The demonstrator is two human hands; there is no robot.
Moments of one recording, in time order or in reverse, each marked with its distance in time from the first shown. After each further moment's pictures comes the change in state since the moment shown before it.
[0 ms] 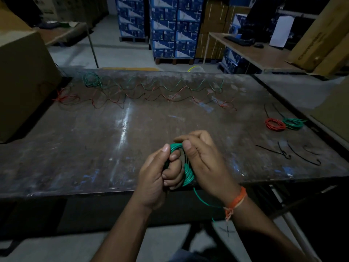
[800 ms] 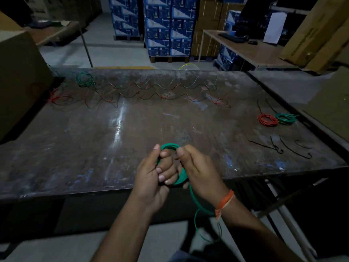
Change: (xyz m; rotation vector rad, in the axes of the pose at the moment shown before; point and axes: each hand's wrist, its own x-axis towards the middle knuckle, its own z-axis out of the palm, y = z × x) left_hand 0.003 -0.013 0.009 -0.193 0.266 -0.090; right_hand -0.023 0.017 0.005 -0.003 -0.077 0.221
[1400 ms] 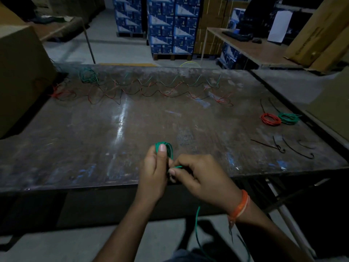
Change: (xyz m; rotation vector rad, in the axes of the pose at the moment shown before) left_hand 0.005 -0.014 -0.028 0.927 0.146 0.517; right_hand -0.010 -0.021 -0.018 -0.237 -0.199 -0.331
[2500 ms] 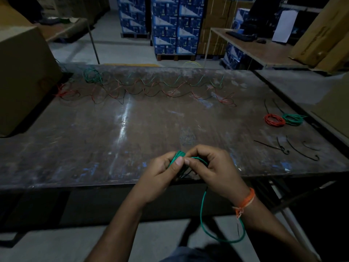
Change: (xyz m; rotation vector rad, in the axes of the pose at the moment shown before) left_hand 0.005 -0.002 -0.018 0.024 -0.493 -0.021; right_hand -0.004 0.029 -0.005 0.270 0.157 0.087
